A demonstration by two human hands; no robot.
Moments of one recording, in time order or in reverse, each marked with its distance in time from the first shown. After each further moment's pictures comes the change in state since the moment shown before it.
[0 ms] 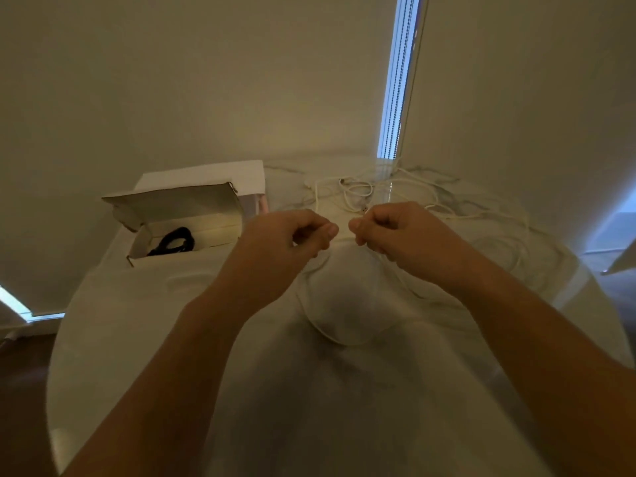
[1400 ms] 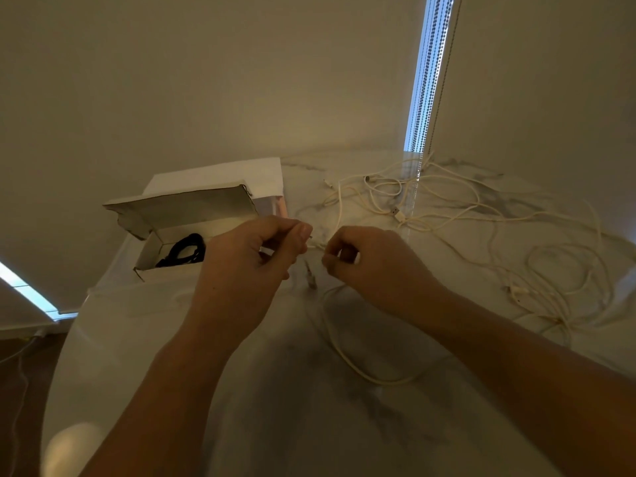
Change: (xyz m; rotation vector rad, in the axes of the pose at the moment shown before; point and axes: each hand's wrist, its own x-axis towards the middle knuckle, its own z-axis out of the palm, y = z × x) left_hand -0.011 -0.037 -0.014 -0.033 0.211 -0.121; right_hand 0.040 0.007 0.077 -0.187 -0.024 -0.117
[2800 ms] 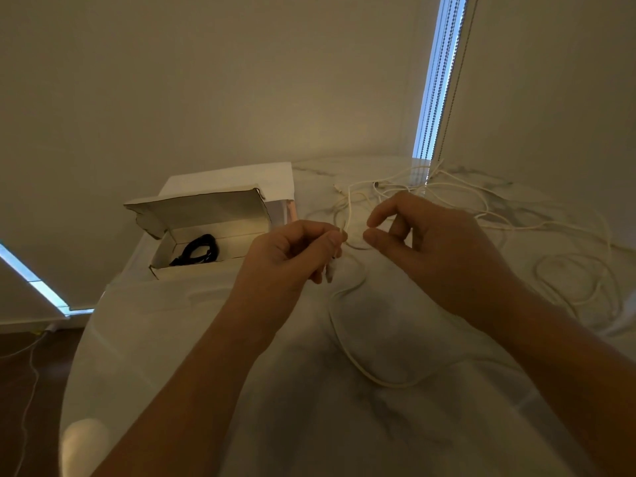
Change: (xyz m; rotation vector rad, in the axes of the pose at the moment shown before) left_hand -0.001 0.019 0.011 -0.604 -0.130 -0.233; right_hand -0.024 0.001 -0.052 -0.010 0.247 -0.197
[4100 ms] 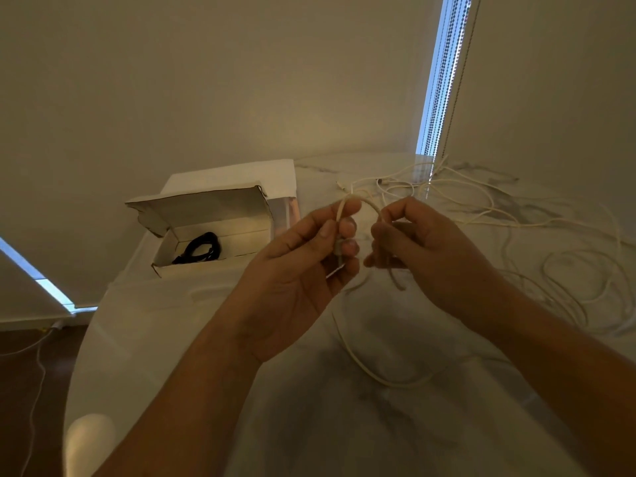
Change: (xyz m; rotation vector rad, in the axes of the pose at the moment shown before) left_hand -0.001 0.002 -0.001 -0.763 -0.378 -0.188; right_hand -0.002 0.002 0.016 0.621 -0.134 0.258
